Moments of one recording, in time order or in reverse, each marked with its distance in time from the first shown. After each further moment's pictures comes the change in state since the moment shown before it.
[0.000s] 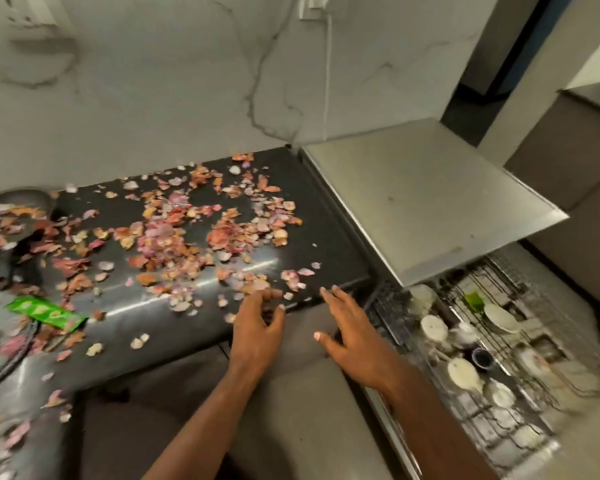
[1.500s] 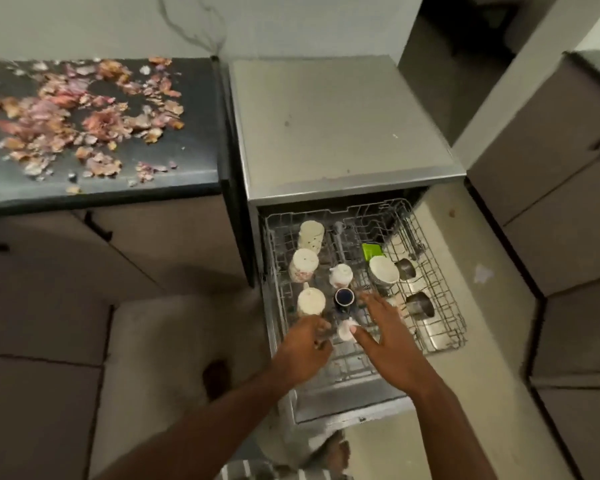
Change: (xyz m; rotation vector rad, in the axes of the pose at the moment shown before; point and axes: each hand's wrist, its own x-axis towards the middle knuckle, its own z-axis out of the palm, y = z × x) left_hand -0.240 0.106 0.455 0.142 -0.365 -0.142; right_hand -0.247 0.351 -0.233 0.073 -0.082 0.122
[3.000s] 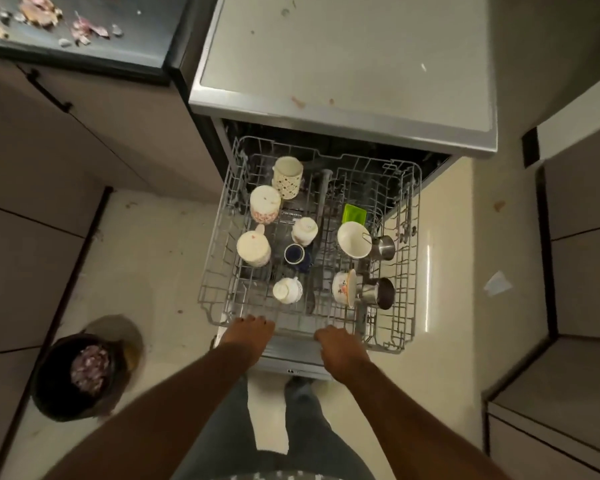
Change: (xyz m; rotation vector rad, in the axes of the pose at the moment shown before) left_hand 0.044 0.007 0.177 0.904 -0.432 -0.390; right_hand 0.073 0.250 -0.020 -0.797 -0.707 -0.132
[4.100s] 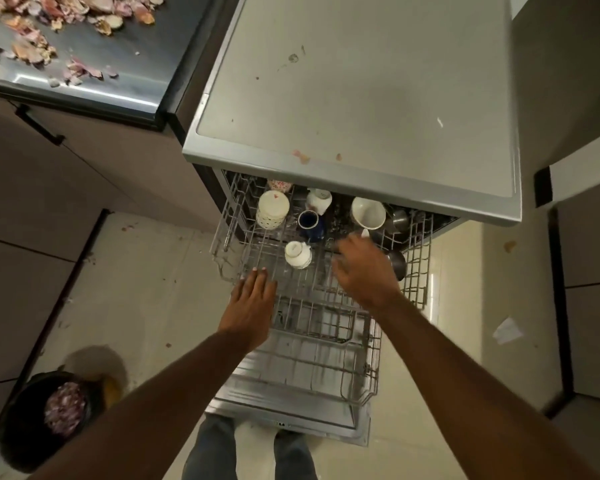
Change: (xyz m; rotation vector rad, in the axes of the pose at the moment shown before) left_hand 0.099 -0.057 -0.096 -0.299 0.435 -0.154; right_hand 0.117 0.041 -0.235 0.018 0.676 -0.221
